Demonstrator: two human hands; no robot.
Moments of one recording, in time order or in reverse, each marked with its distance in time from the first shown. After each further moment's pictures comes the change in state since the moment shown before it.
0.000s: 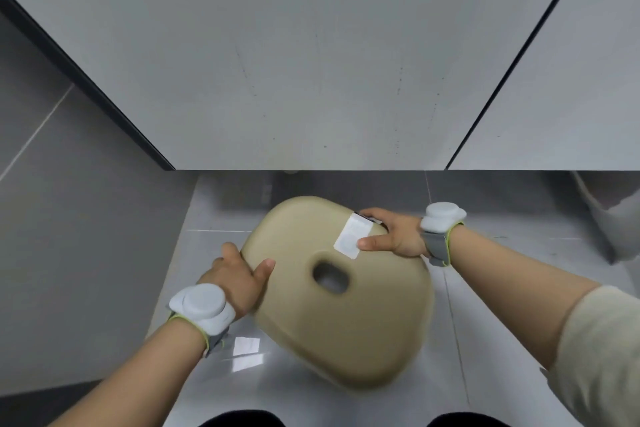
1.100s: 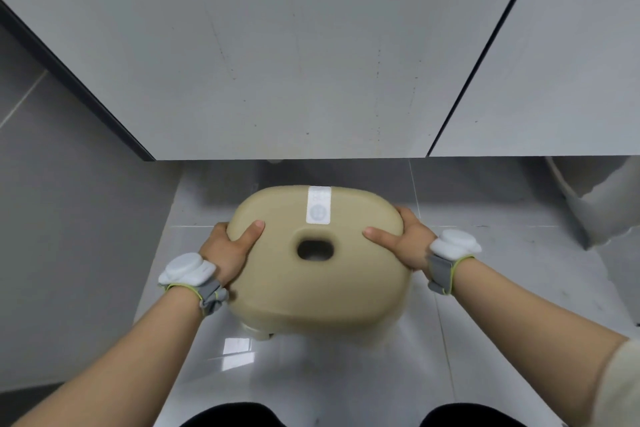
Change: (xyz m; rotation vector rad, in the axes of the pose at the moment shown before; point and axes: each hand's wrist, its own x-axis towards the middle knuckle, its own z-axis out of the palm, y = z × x) left_hand 0.020 0.014 0.002 -0.530 -0.034 -0.025; right_hand -0.037 0.026 0.026 0.371 0.380 0.231
